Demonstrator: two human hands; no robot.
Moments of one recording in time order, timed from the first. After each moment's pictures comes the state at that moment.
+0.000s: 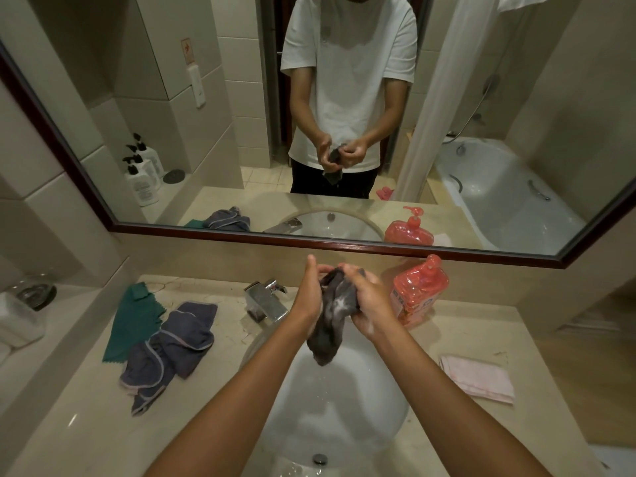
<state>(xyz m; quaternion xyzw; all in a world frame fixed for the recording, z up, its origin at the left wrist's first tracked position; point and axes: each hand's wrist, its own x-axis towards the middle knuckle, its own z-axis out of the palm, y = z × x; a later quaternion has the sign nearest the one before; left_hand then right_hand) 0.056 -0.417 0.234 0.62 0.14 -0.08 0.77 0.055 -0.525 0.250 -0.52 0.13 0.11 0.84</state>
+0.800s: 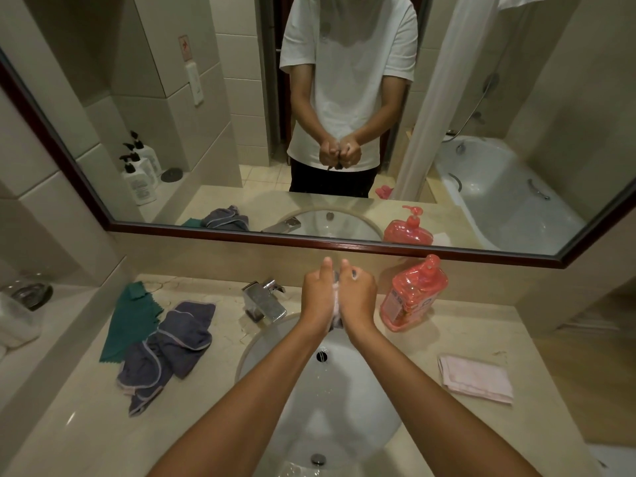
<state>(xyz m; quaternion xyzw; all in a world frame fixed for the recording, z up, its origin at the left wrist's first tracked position) 0.059 -0.441 0.241 0.69 0.18 0.02 0.71 0.065 -0.498 0.239 -0.79 0.15 -0.08 0.59</state>
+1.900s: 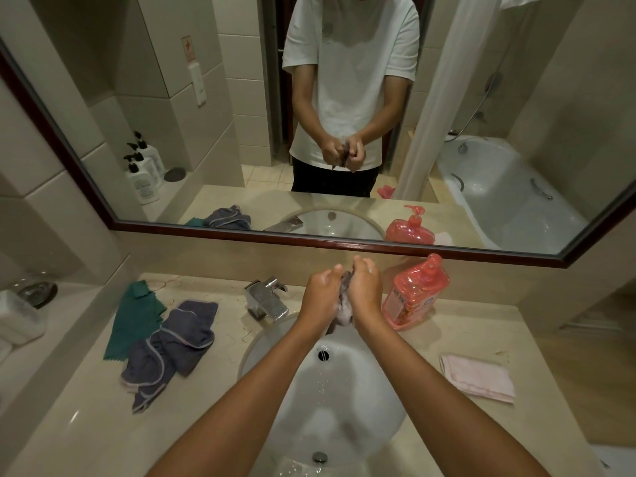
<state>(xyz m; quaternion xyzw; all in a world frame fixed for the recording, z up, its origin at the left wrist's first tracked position) 0.049 -0.433 0.242 0.74 0.09 0.00 0.66 0.069 -0.506 0.246 -0.72 0.18 -0.07 0.66</state>
